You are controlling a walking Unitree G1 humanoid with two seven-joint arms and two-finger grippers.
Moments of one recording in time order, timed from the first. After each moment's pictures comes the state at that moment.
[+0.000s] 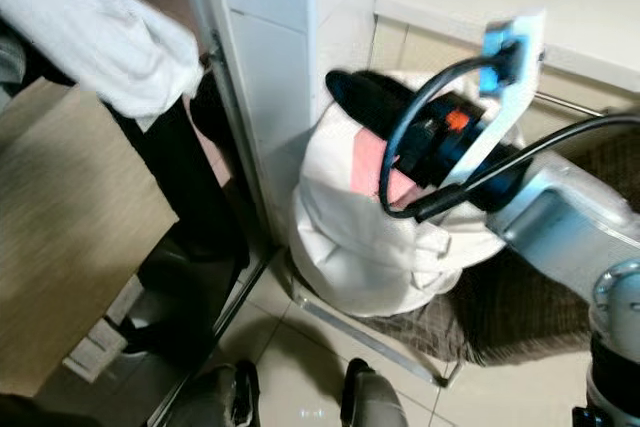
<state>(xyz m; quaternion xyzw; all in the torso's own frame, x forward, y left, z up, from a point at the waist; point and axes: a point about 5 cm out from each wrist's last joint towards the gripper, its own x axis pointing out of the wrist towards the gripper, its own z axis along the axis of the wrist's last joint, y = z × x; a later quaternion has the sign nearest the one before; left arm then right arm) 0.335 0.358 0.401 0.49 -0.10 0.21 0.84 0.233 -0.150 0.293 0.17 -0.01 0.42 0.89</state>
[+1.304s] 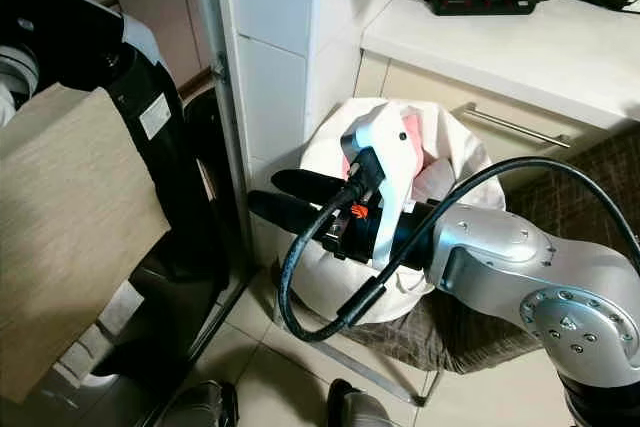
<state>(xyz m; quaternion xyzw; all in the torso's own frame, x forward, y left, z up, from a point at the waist) 0.343 0.380 0.282 0.17 0.04 0.05 0.98 0.217 -0.108 0.252 0.03 0.08 0.53 0.85</state>
